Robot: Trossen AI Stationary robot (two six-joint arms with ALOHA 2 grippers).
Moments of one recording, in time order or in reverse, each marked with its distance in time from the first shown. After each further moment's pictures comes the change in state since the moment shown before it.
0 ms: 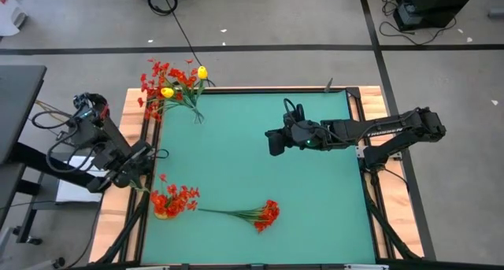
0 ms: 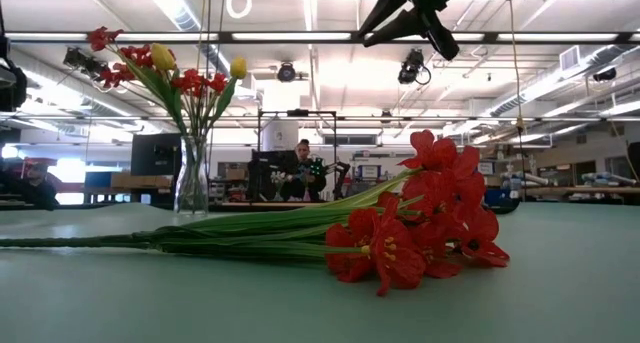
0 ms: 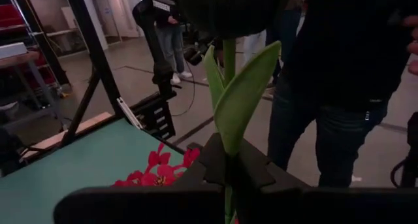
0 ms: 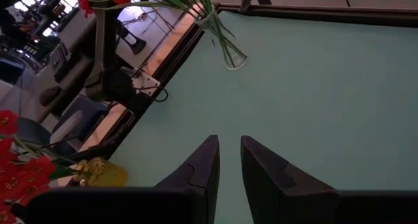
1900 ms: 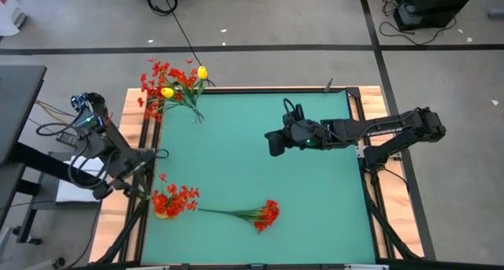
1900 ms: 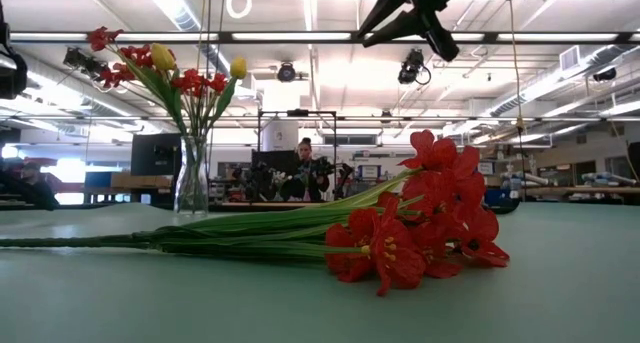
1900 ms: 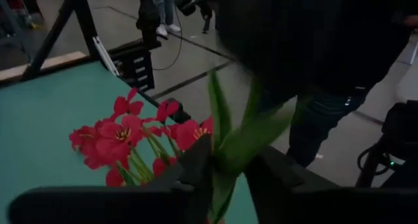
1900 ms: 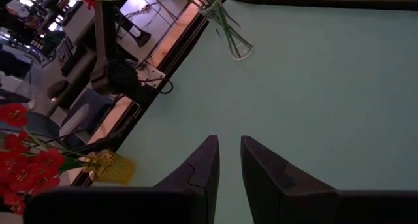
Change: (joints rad) left arm 0.000 0.088 0.000 -0.088 0.024 -0.198; right arm -0.011 0.000 0.000 -0.004 -0.049 0.020
